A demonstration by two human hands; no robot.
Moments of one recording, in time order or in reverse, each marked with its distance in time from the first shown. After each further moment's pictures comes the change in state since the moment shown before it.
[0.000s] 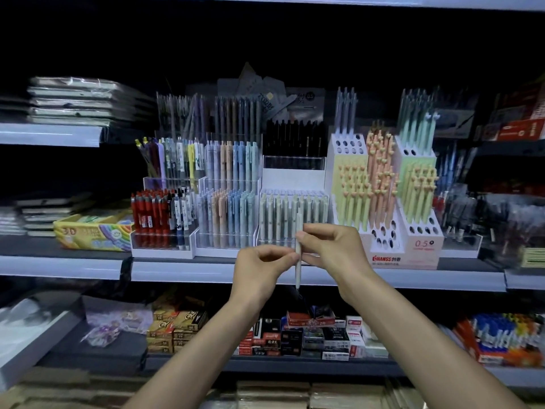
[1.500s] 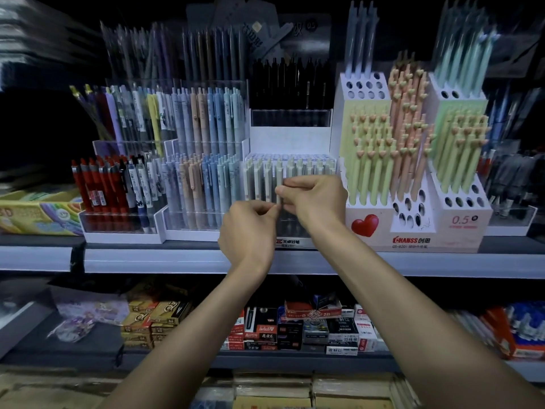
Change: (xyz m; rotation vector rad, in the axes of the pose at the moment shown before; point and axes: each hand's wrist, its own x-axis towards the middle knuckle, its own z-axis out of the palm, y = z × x) left_hand 0.098 -0.050 0.041 0.511 0.433 0.010; right_hand 0.128 0.060 0.031 -0.176 0.162 -0.160
